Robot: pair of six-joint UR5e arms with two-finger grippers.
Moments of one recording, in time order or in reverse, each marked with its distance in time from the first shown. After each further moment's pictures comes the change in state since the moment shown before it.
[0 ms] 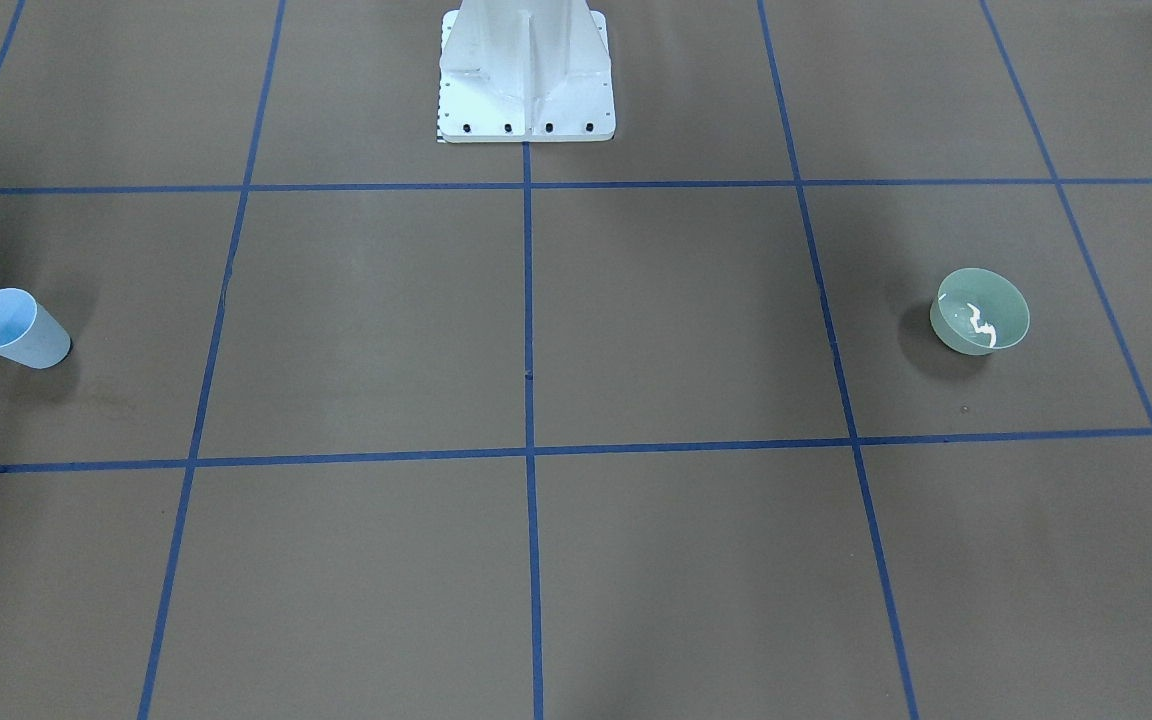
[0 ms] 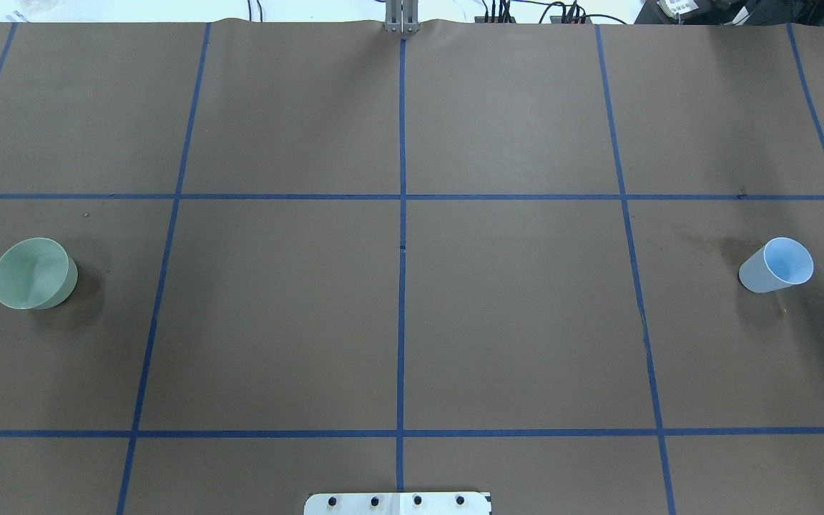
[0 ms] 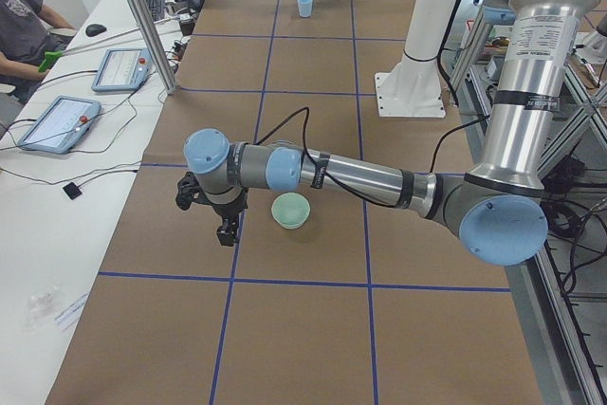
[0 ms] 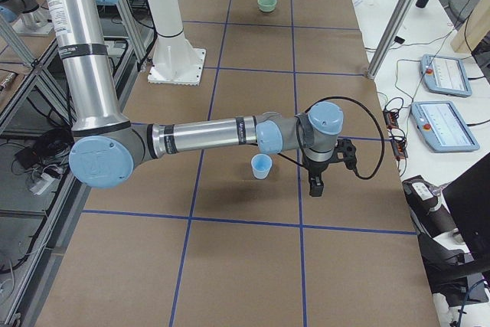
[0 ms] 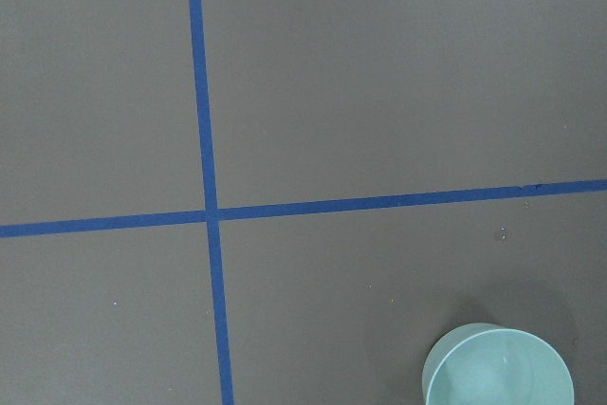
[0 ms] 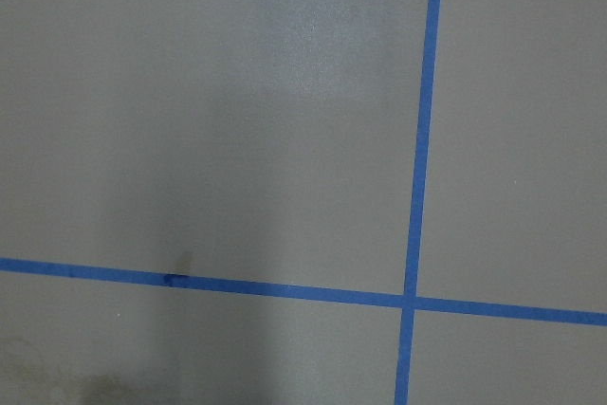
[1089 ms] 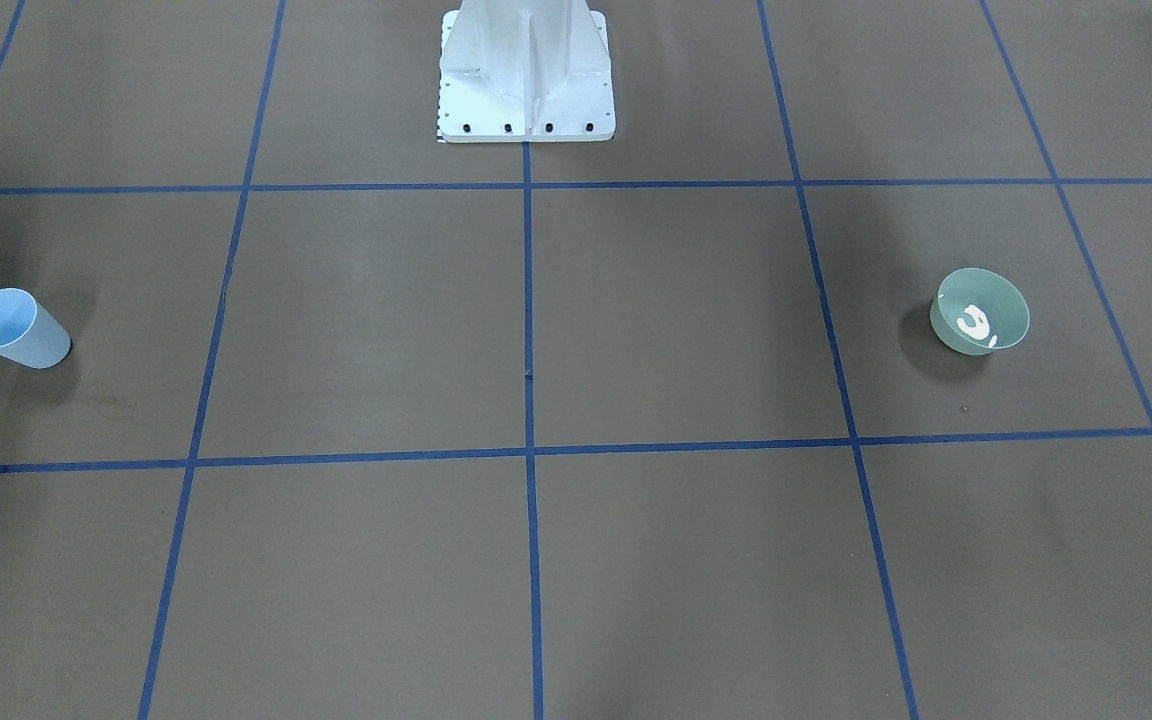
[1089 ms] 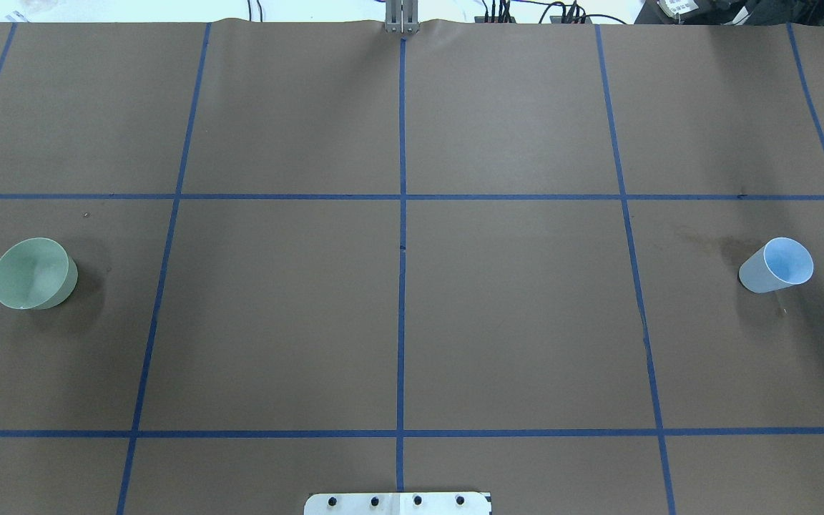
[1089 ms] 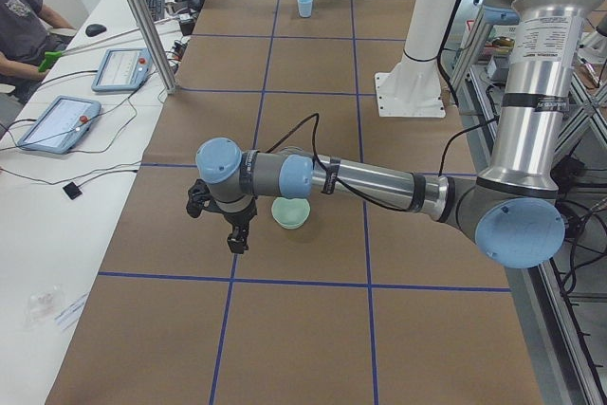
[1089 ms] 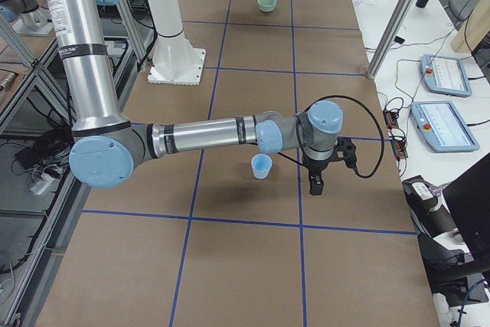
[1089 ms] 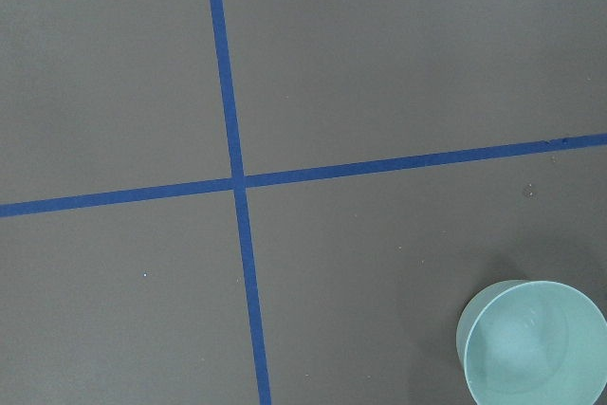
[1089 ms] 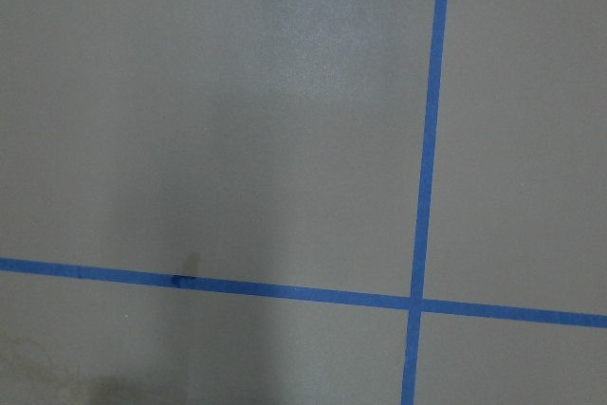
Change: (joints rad) left arm -0.003 0.050 -0.037 -0.007 -0.004 0.010; right arm -0.003 -0.001 0.003 0.005 0.003 0.007
